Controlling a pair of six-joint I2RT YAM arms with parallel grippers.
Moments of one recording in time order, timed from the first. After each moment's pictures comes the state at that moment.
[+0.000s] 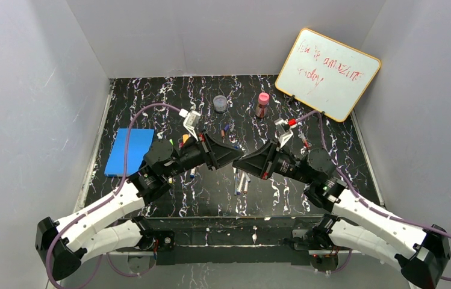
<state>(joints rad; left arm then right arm) -0.84 0.93 0.77 0.31 0.30 -0.87 0.86 0.81 0.58 0.44 -0.43 0.94</state>
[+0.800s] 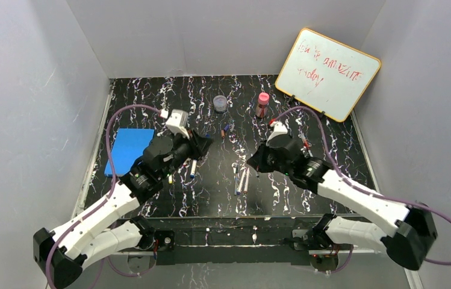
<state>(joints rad) -0.75 0.90 0.79 0.01 -0.11 -0.49 0.85 1.02 0.79 -0.31 0.09 0.68</state>
